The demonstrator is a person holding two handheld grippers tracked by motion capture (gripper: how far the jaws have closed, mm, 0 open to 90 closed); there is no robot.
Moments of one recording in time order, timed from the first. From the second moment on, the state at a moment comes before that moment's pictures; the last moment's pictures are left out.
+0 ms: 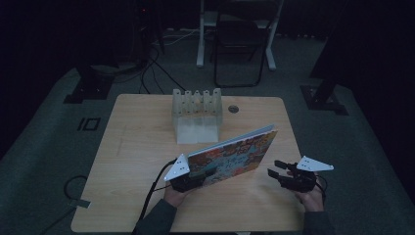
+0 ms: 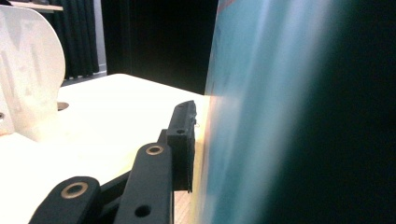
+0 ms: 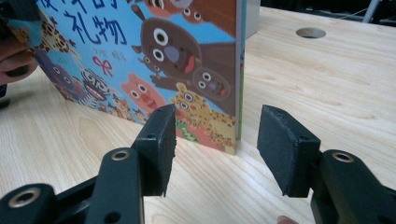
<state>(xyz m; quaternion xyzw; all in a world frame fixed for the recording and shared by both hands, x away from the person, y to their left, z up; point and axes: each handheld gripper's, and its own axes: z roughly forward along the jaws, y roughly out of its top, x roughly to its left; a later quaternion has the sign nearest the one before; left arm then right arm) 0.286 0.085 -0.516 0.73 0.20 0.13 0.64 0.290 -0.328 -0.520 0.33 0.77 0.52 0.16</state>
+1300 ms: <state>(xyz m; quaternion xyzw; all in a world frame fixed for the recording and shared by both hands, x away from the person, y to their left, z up) 0.284 0.079 -0.525 0.73 0.20 0.16 0.64 0.268 -0.334 -0.556 0.35 0.81 0.45 0.16</state>
